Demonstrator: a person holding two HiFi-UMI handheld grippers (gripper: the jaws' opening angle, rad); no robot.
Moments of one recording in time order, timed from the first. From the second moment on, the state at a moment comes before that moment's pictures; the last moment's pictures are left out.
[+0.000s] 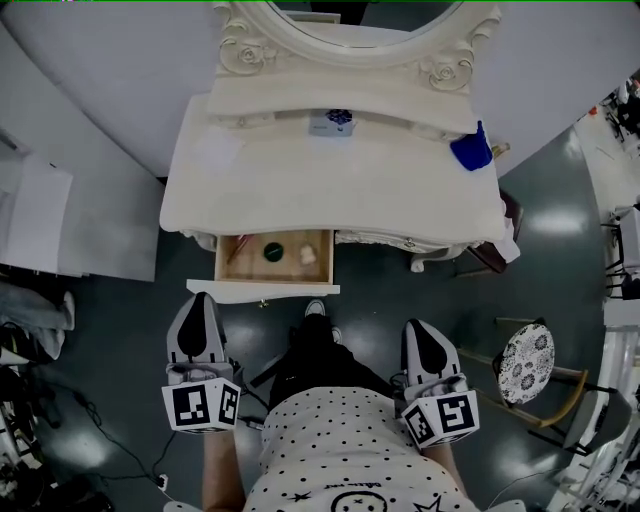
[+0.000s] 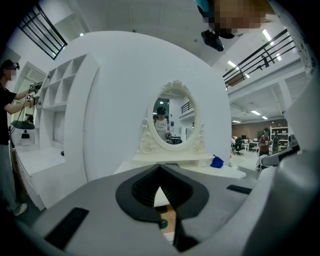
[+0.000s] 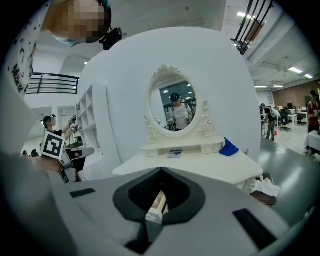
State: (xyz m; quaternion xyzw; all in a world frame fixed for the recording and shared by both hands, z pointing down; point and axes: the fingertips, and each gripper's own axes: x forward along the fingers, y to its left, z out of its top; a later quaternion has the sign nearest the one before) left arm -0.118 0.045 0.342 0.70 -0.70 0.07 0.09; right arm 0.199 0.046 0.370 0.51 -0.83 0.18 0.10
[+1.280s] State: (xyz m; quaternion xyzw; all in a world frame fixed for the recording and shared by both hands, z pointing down) left arm -0.118 0.082 0.613 0.70 -0.56 0.28 0.34; right arm 0.151 -0.044 0.380 0.49 -0.83 0.18 0.17
